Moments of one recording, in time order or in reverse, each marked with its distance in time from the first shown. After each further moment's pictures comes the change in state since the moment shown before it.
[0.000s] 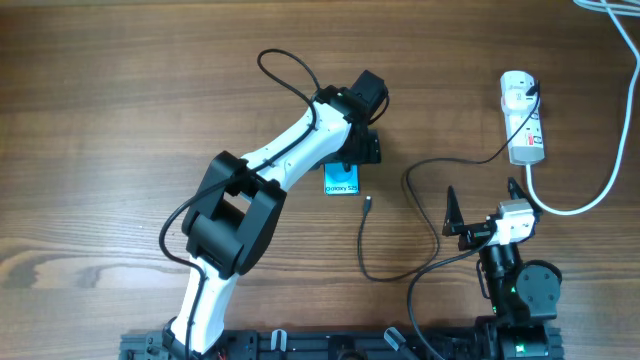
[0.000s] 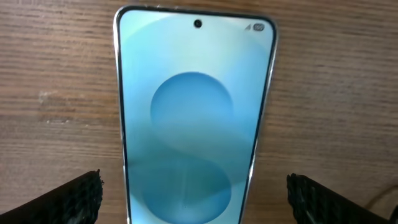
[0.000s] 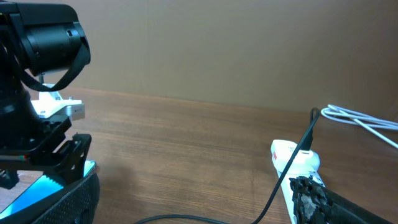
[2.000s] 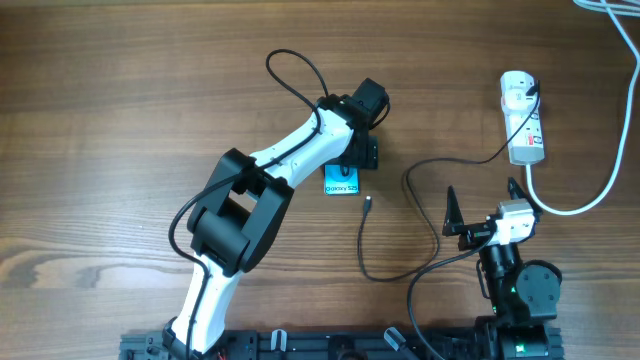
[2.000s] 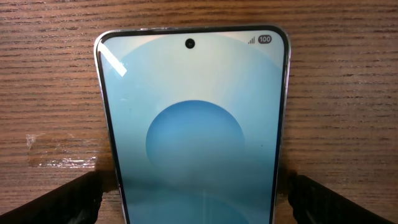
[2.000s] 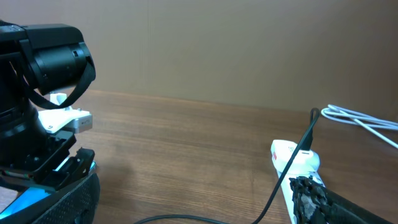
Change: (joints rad) left arm -0.006 0.030 -0.048 0.087 -0.061 0.106; right arm 0.000 0.000 0.000 0.000 0.000 0.000
